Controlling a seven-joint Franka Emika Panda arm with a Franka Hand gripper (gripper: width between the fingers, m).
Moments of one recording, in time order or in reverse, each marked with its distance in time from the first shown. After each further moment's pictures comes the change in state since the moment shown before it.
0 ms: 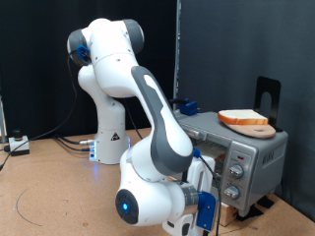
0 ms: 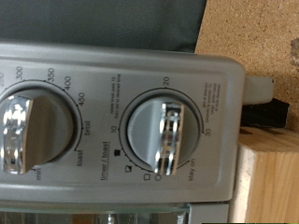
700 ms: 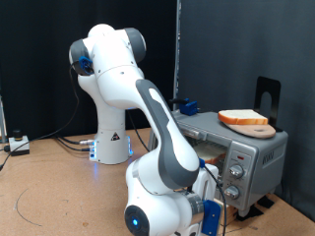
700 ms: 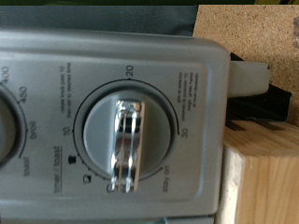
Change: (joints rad) arm 0.033 0.063 0.006 0.031 -0.022 -0.013 0.003
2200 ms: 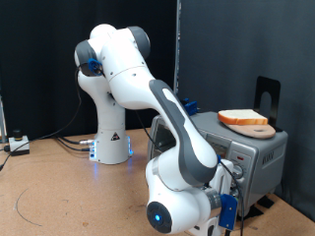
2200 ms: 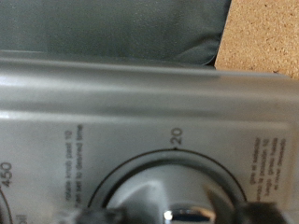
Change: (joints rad) arm 0.022 -0.009 0.058 -0.049 0.048 0.064 -0.002
